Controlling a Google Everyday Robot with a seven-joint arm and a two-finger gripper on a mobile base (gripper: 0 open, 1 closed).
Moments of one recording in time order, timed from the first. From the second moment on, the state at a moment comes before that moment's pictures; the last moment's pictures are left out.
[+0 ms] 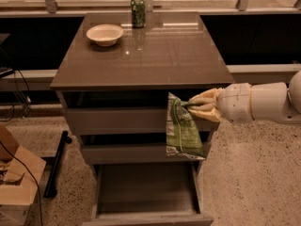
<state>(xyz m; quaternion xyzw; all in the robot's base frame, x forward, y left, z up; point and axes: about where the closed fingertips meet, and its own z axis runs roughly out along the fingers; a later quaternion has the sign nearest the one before) 0.525 -0.135 0.833 -0.60 0.62 0.15 0.49</state>
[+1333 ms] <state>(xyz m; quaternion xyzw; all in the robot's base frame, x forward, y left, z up) 0.622 -0.081 0.909 -0.66 0.52 0.09 0.53</state>
